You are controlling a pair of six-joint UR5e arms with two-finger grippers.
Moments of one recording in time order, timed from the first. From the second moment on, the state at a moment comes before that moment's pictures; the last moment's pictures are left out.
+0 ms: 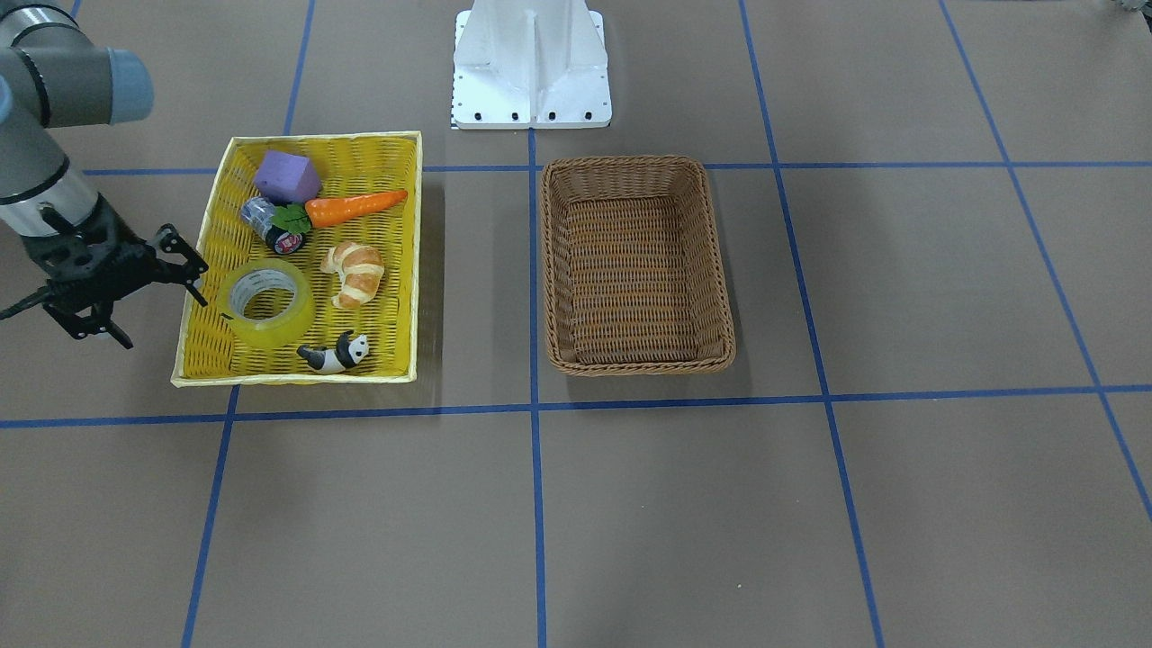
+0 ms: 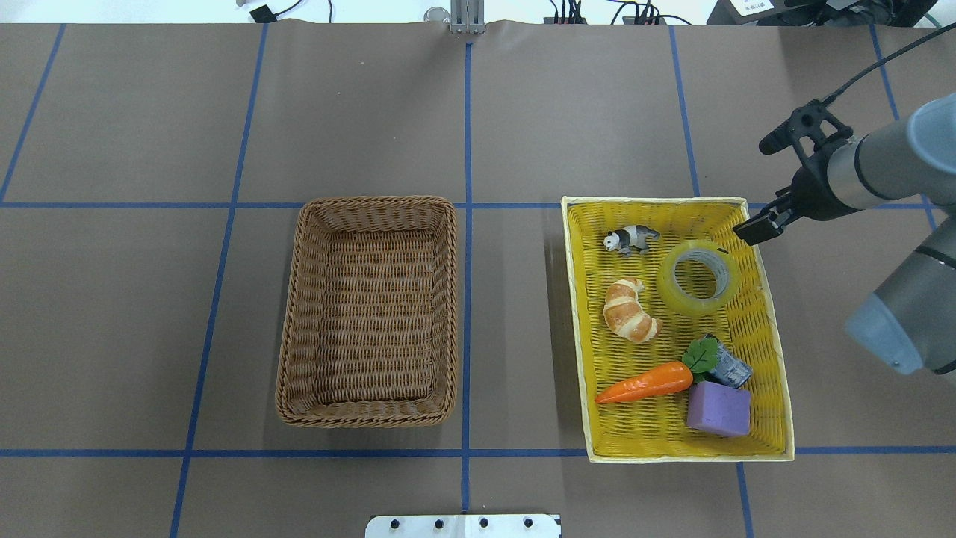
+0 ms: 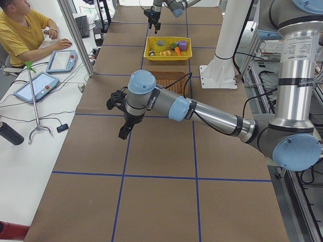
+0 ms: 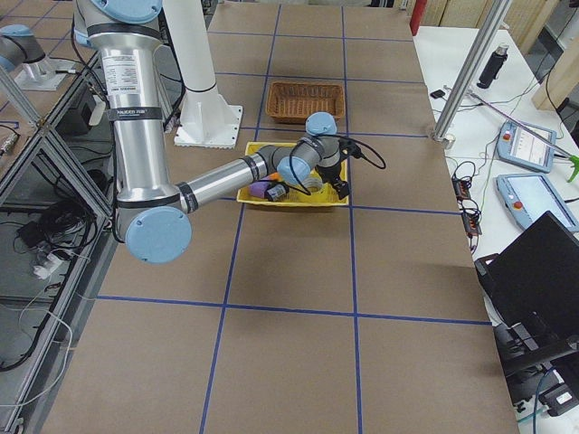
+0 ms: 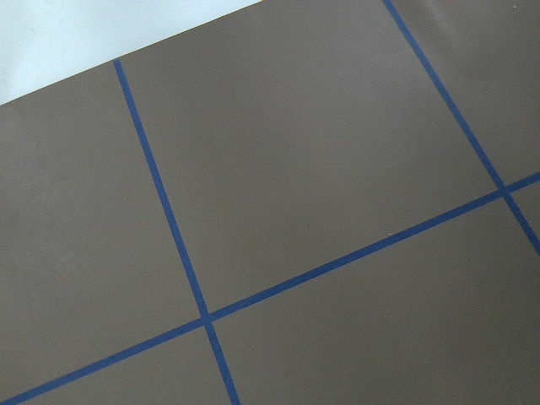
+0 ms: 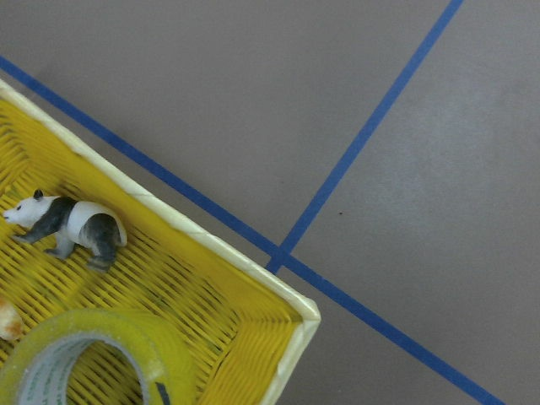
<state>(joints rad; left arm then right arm) -1.57 -1.56 -1.91 -1.67 -2.37 0.10 0.88 -1.46 1.82 -1.16 2.00 0.29</state>
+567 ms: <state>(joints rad) -1.57 -1.56 -1.90 -1.67 -2.37 0.09 0.79 -1.41 1.76 -1.16 1.92 0.29</state>
